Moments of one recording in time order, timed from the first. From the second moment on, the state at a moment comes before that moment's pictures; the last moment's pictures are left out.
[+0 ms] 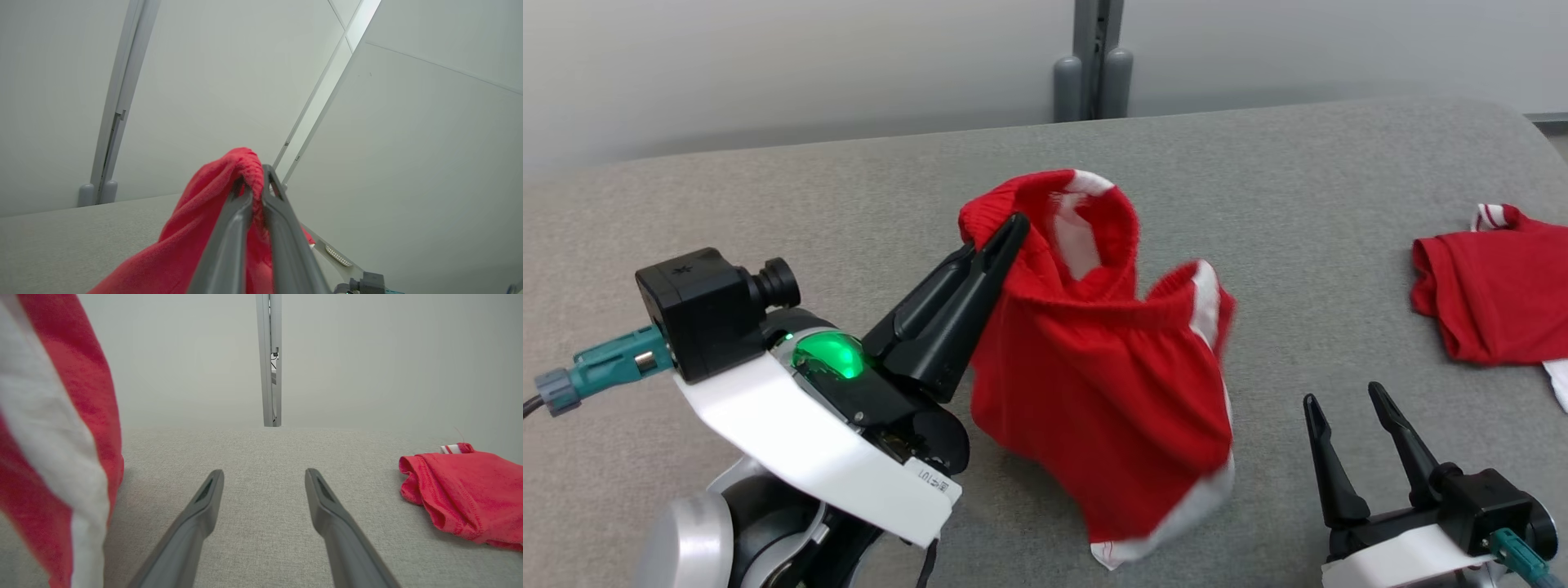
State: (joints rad) left arm -0.26 0.13 -0.27 -0.51 -0.83 -0.01 0.45; right arm 0.00 -0.05 0.07 0.13 0.11 0.13 -0.26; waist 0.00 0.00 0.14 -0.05
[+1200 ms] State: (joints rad) left arm 0.06 0.10 0.01 0.16 -0.32 0.02 -0.26; right arm 0.06 -0.05 -0.06 0.09 0.04 0.13 -0.26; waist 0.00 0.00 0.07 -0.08
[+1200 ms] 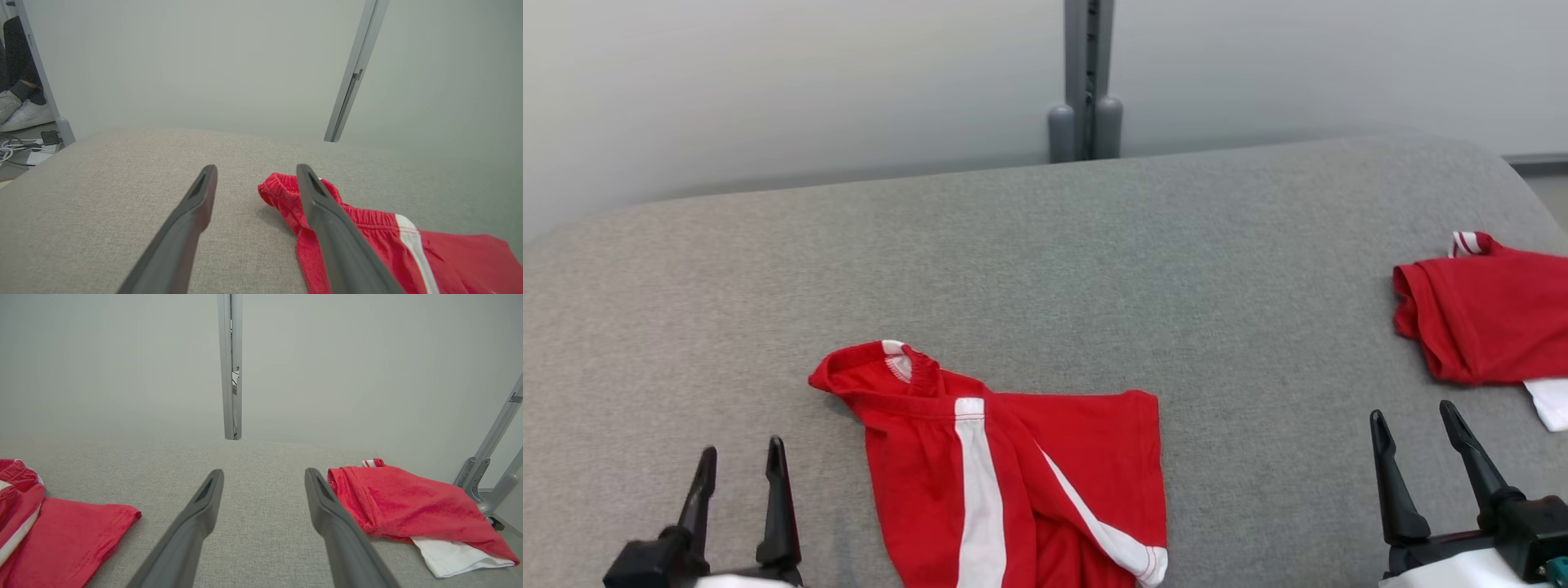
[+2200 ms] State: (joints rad) left arm 0.04 0.08 -0.11 0.26 -0.06 -0.12 -0.26; right arm 0.08 -0.05 -0.01 0.10 0.04 0.13 -0.26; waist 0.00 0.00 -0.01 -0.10
